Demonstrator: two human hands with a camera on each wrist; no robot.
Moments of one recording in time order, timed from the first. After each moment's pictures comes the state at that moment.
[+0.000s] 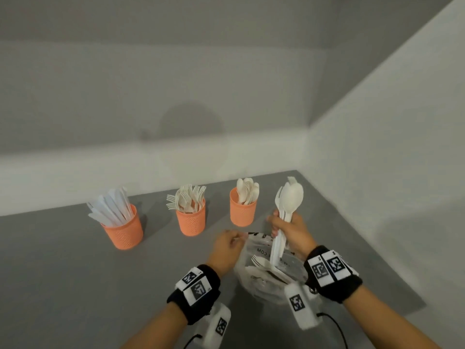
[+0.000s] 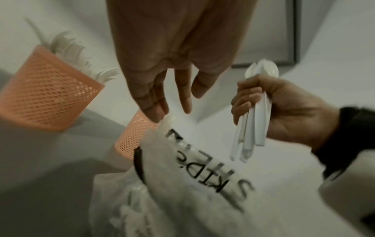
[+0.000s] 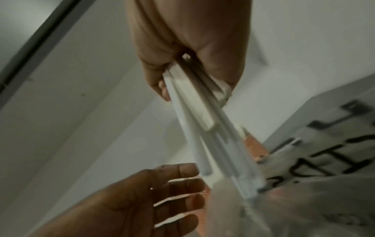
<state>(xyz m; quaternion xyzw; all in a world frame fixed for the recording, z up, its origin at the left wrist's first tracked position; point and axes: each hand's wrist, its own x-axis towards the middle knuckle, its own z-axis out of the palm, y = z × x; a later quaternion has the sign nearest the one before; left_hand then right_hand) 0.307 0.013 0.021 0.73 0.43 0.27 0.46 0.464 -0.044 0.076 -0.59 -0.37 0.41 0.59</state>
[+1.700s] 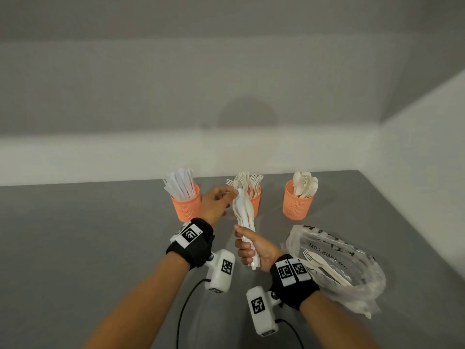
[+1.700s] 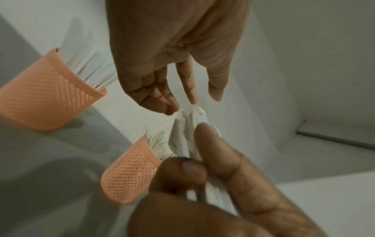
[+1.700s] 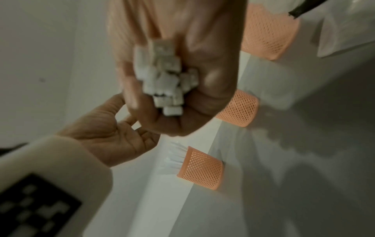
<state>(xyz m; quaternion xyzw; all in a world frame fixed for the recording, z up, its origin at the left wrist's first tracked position) 0.184 0.056 0.086 0.52 0.50 0.44 0.53 0.298 -0.009 0.036 -0.43 -0.26 0.77 0.39</state>
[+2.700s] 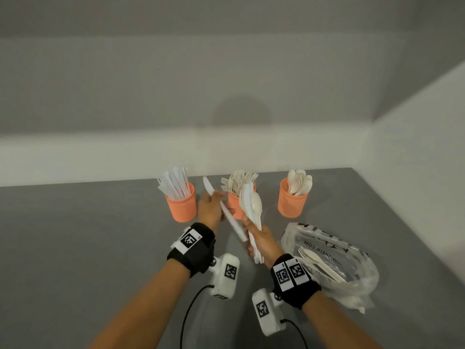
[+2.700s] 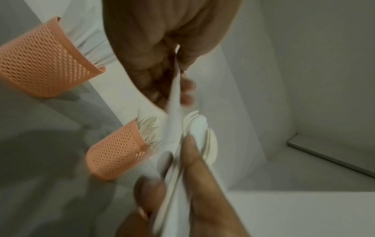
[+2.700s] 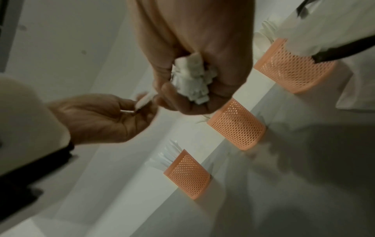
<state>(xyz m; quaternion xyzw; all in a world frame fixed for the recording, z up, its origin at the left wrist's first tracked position) 0.197 0.044 0.084 0.41 0.53 0.49 0.55 0.311 -0.009 0.023 -0.54 -0.34 0.57 0.51</state>
